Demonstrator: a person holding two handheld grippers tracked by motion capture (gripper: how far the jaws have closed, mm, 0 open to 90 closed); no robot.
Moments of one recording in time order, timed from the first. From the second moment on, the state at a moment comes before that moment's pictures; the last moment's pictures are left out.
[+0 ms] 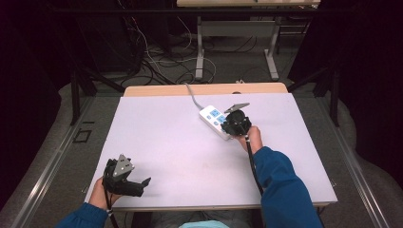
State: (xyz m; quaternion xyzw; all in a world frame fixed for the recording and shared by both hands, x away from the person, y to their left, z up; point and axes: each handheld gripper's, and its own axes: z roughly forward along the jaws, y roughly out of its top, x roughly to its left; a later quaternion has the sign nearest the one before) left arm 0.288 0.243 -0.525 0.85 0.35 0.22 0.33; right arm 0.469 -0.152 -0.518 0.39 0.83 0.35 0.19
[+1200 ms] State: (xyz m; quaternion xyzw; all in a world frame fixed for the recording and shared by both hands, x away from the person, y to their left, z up) left arm 0.289 0.246 -0.523 0.85 0.36 0.22 0.33; right arm 0.384 -0.204 -0.496 0.35 0.83 0.39 0.18
